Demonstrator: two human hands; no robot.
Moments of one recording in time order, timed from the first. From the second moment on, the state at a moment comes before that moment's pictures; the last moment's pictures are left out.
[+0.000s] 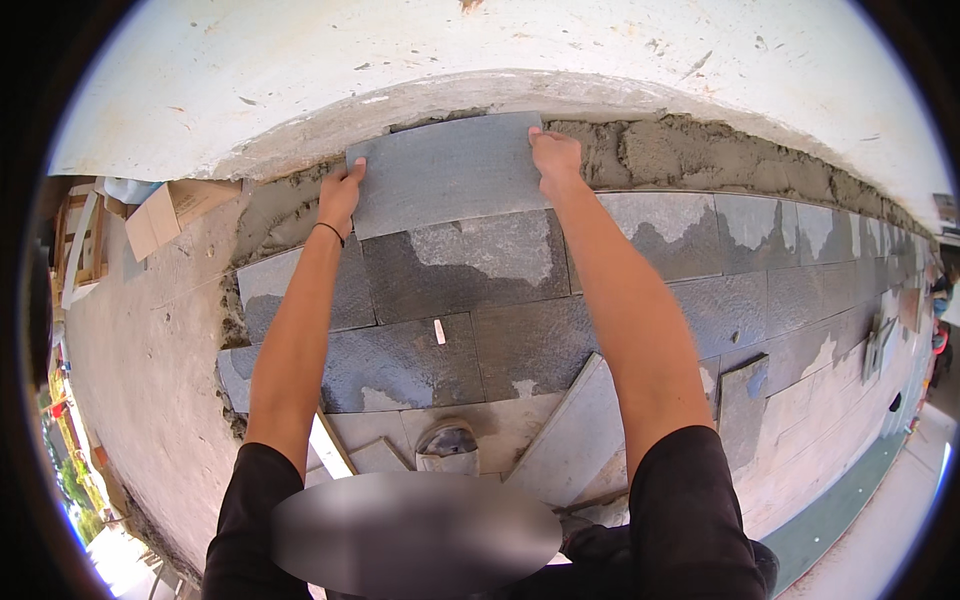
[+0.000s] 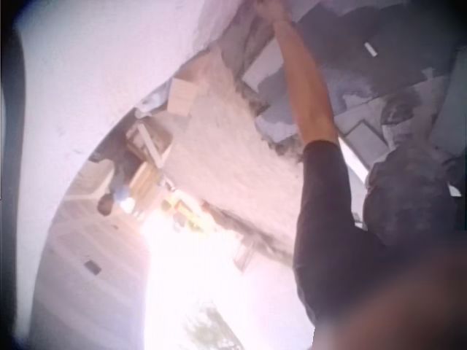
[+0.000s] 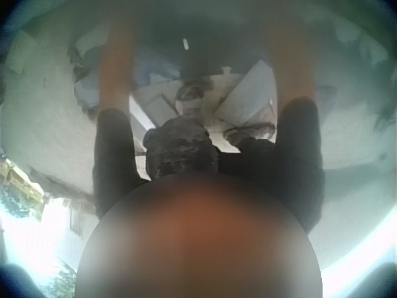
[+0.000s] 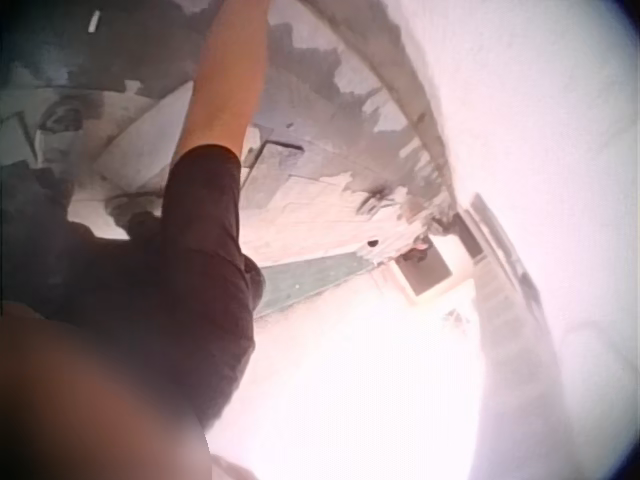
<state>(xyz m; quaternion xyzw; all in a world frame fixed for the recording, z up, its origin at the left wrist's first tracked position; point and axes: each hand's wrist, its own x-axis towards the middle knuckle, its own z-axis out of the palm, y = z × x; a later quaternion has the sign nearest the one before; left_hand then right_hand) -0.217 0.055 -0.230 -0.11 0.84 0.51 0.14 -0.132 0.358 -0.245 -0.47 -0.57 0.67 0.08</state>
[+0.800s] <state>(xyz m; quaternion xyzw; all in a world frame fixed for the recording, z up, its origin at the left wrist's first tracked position) -0.224 0.070 -0.256 -0.14 0.88 0.45 0.06 -0.125 0.365 -0.220 -0.46 -0.58 0.67 0.02</state>
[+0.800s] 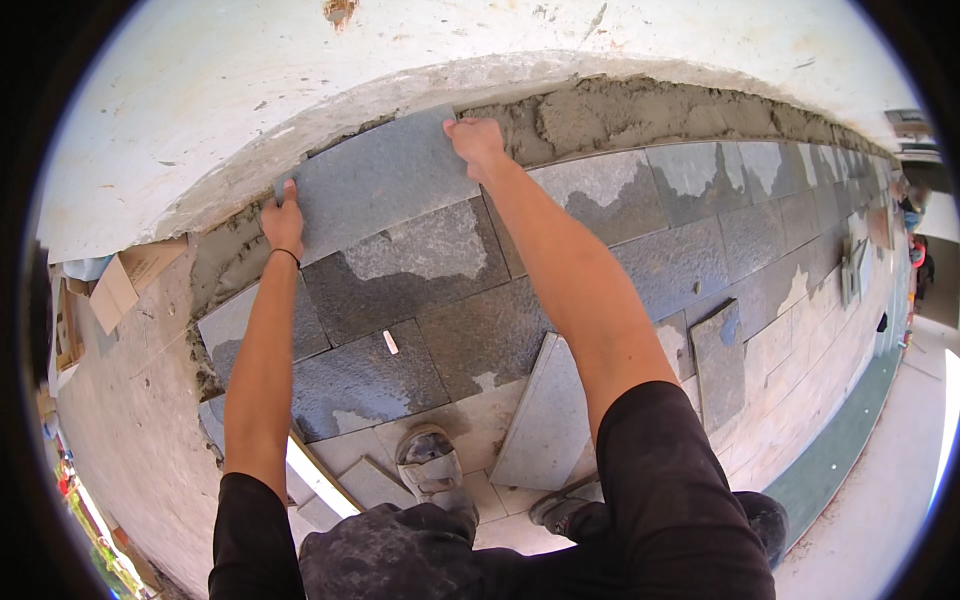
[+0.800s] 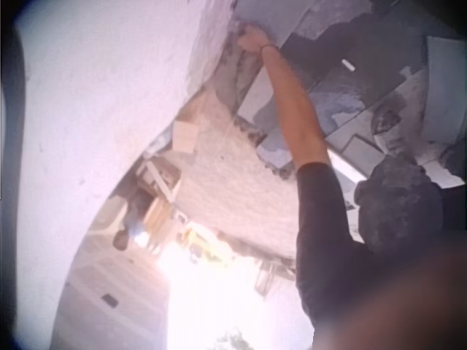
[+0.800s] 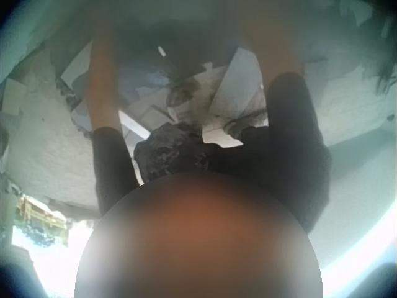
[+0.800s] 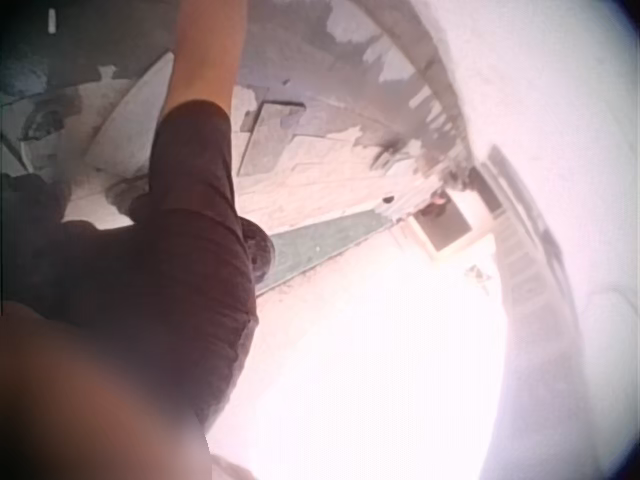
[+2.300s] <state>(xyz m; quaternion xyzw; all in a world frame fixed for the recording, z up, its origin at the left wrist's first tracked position) -0.233 0.070 -0.275 -0.09 0.90 0.43 -0.01 -0.127 0.370 -0.234 -0.43 -0.57 0.70 0.03</state>
